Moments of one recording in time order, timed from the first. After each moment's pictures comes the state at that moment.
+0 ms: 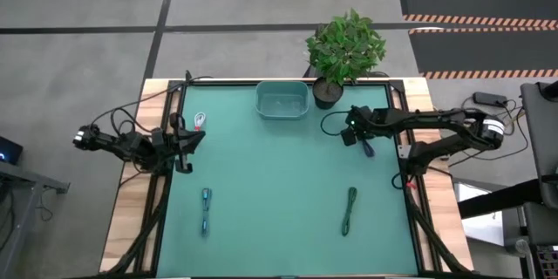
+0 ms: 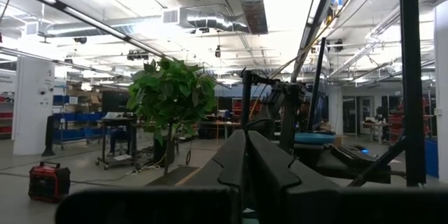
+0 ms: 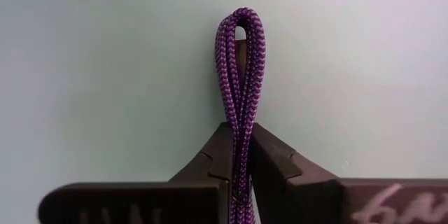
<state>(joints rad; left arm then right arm) -0.30 0.07 0.01 0.51 -0.51 0.22 -0.46 1.29 0.54 -0.56 0.25 0.72</state>
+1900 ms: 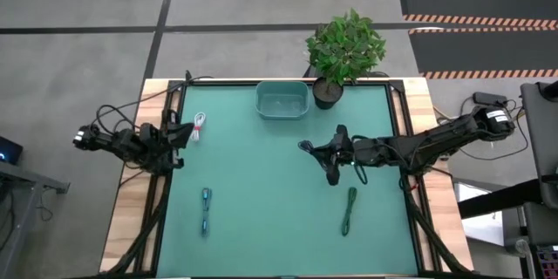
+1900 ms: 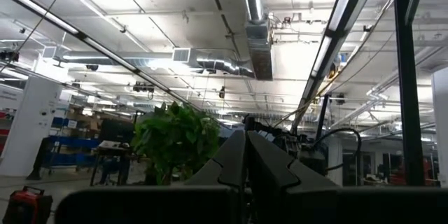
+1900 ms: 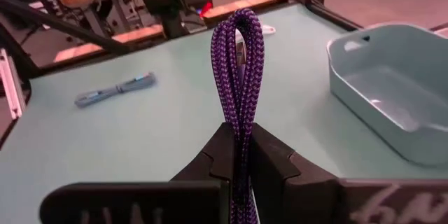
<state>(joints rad) -0.30 0.07 0.01 0.72 -0.51 0.22 0.18 1.21 0.59 0.28 0.35 0.31</state>
